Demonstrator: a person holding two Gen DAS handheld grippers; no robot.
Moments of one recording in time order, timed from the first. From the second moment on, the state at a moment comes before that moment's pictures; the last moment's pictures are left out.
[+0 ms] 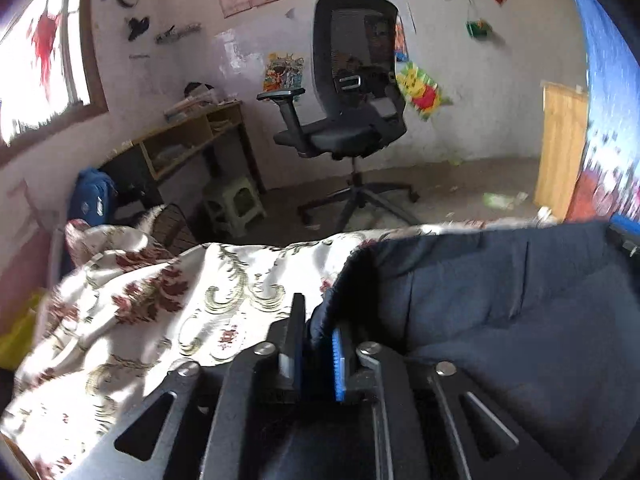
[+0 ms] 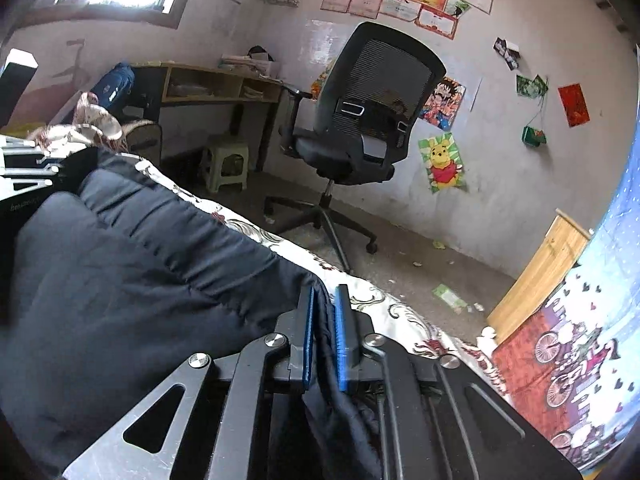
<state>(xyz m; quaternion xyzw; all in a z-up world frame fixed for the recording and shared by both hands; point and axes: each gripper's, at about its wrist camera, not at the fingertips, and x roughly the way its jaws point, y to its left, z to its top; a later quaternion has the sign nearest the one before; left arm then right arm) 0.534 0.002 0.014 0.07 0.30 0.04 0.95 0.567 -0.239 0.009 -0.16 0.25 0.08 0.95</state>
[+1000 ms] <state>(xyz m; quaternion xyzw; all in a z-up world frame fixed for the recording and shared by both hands) 0.455 -0.027 -0.020 0.12 0.37 -0.13 0.91 0.494 -0.284 -0.069 -0.01 0.38 0.22 0.90</state>
